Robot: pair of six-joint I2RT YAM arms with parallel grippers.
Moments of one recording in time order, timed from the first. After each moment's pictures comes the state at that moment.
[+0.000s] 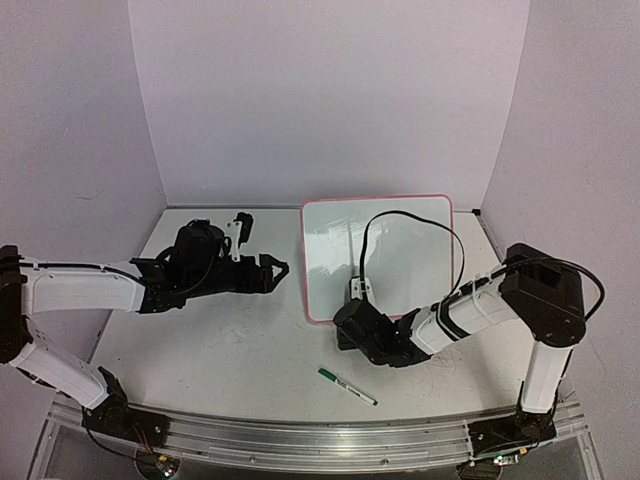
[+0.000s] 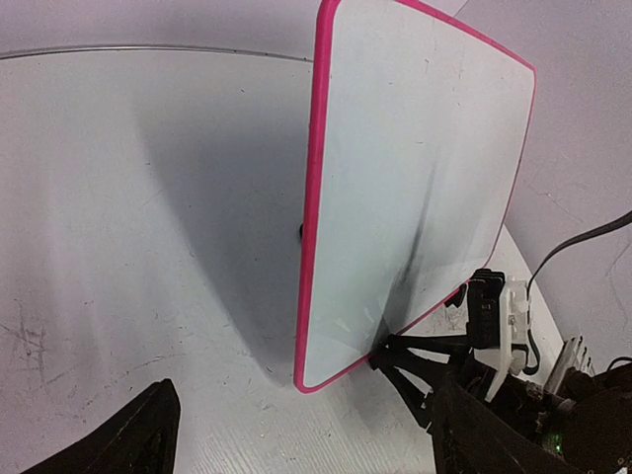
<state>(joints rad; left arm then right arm) -0.82 1.36 0.78 0.14 0.00 -0.55 1.09 1.91 0.90 0.20 0.64 0.69</state>
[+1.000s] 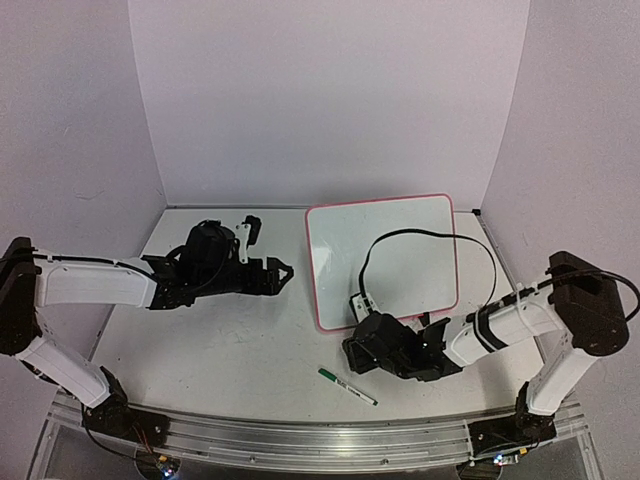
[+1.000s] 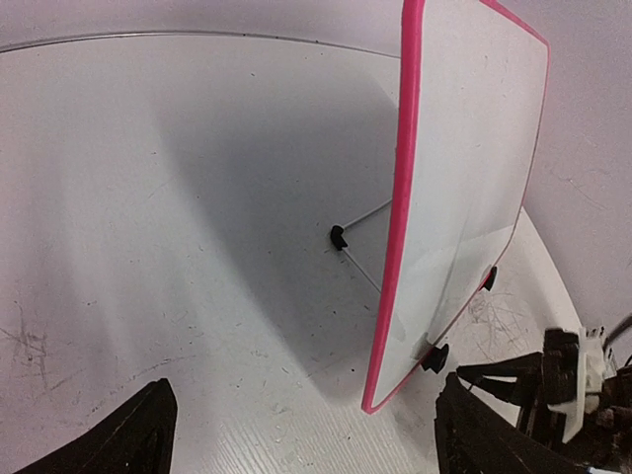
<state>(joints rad) -0.82 1.43 0.82 0.12 -0.01 -0.52 1.17 1.70 0.74 0.11 0.50 0.56</state>
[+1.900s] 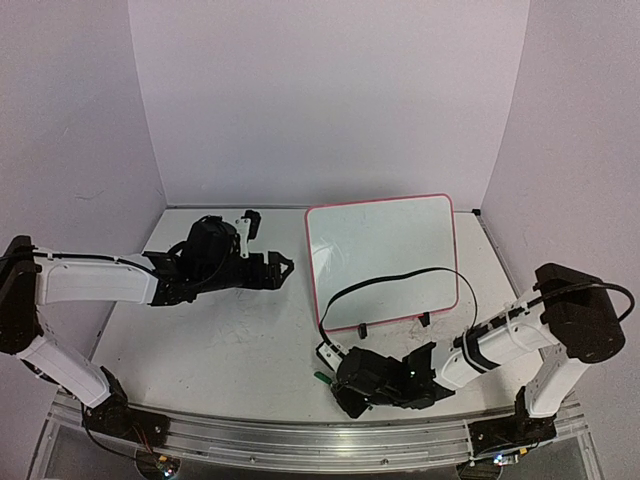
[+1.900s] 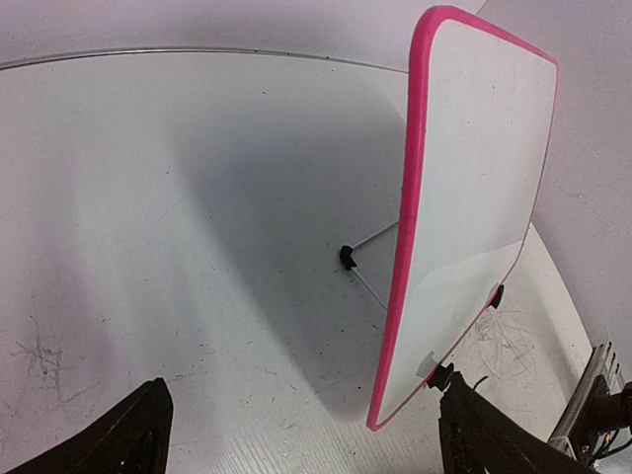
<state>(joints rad) -0.82 1.44 0.85 0.11 -0.06 -0.51 1.35 1.75 0.77 0.01 0.31 0.44</state>
